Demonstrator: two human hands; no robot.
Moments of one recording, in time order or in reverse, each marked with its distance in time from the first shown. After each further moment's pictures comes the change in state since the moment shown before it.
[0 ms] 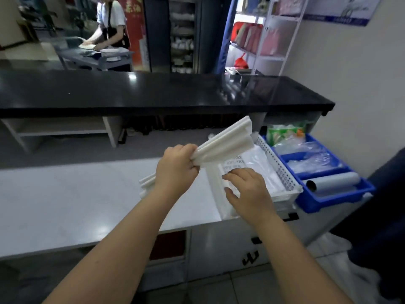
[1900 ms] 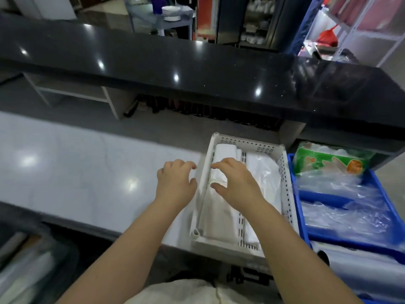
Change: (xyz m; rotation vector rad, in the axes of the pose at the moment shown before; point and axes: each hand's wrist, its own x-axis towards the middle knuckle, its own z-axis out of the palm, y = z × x) left_hand 0.056 0.031 0.166 0.312 -0.130 -0.537; right_hand 0.116 0.183 0.072 0.321 -0.566 -0.077
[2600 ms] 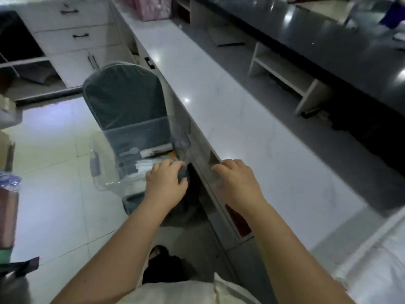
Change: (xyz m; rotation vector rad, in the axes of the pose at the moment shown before) left_hand -0.249 -0.249 -0.110 0.101 0.330 -0.836; right_hand 0.000 -0.278 0.184 -0.154 -0.371 -0.879
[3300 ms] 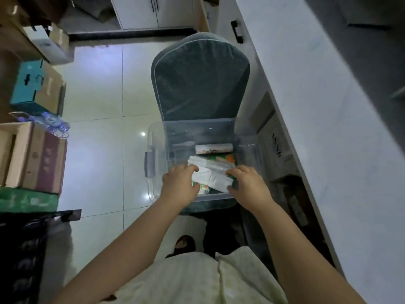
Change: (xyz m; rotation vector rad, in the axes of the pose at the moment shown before) left_hand 0.168 -0.256 0.016 -0.079 -0.262 -0.344; right_hand 0.292 -0.091 0.173 0.150 -0.372 -0.058
